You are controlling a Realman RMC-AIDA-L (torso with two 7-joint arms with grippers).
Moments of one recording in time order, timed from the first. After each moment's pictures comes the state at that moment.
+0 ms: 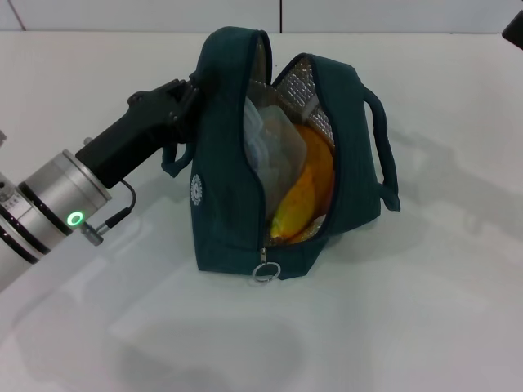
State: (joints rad) left arm -0.51 -2.09 1.08 0.15 0.96 1.43 -0.98; right arm 0.40 1.98 -0.90 -0.62 -1.16 -1.75 1.22
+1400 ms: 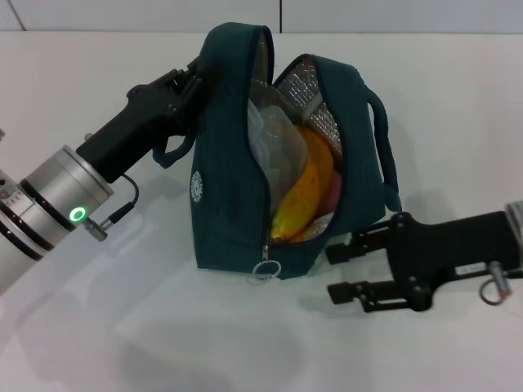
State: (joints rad) left arm -0.51 -2.11 1.08 0.15 0.92 1.44 -0.98; right arm 0.56 2.02 -1.23 -0.65 -1.71 -1.64 1.37
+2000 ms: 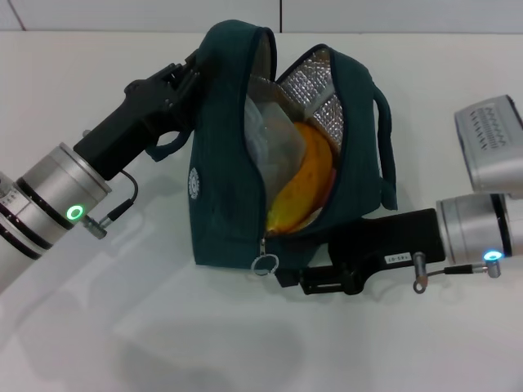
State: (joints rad) left arm -0.51 -2.10 1.08 0.15 0.91 1.47 -0.99; right arm 0.64 2.03 -1.57 -0.53 -1.43 -1.33 1.40
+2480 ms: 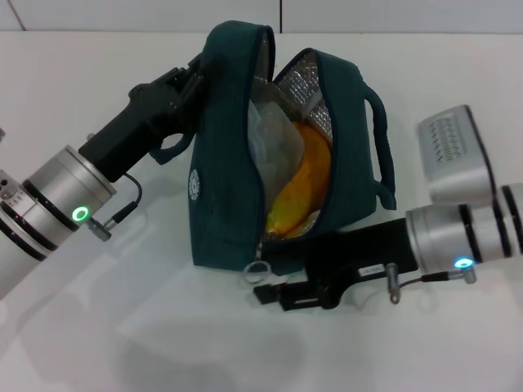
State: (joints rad) left arm -0.53 -2.10 1.08 0.11 0.89 1.46 -0.97; right arm 0.67 2.03 -1.75 -0.55 -1.33 -1.23 1.44
